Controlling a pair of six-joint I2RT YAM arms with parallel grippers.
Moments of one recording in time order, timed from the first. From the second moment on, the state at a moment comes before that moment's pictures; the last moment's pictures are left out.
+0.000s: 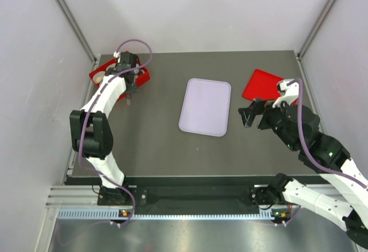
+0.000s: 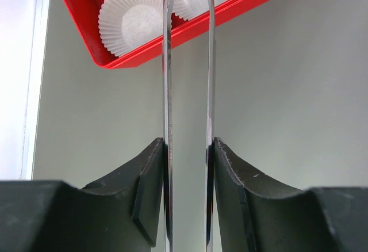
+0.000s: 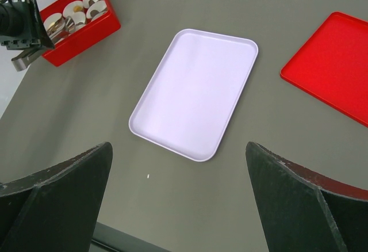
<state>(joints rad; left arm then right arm) -0.12 1.78 1.51 -0.70 -0.41 -0.26 0.78 0.69 1.09 -0.68 0.40 0.39</state>
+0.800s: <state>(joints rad) -0.16 1.75 1.53 -0.73 -0.30 -0.24 0.78 0.68 1.09 -0.68 0.39 0.41</state>
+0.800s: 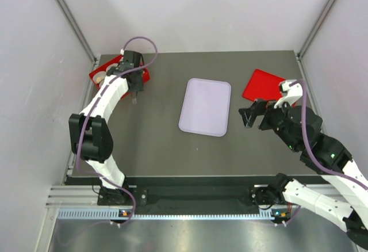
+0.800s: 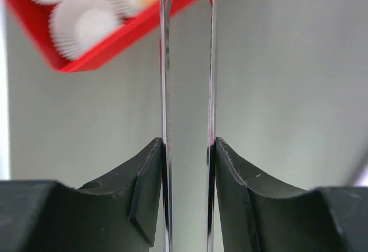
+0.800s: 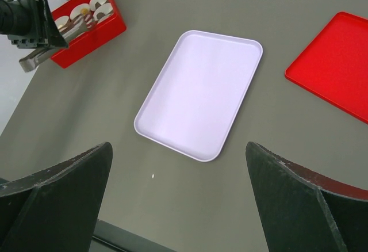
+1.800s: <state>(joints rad) -0.41 1.66 1.01 -0.47 -0.18 -0.34 0.78 0.67 0.97 -0.68 0.38 0.43</state>
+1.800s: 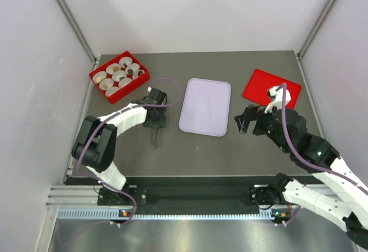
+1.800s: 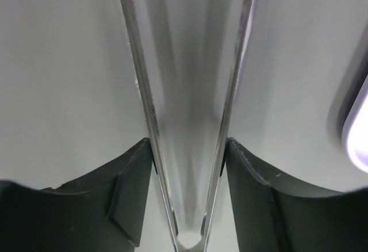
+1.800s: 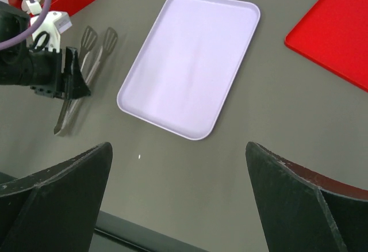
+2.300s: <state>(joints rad) -0.51 1.47 0.96 -0.56 -0.17 -0.47 0.77 0.77 0.89 -0.67 0.43 0.54</state>
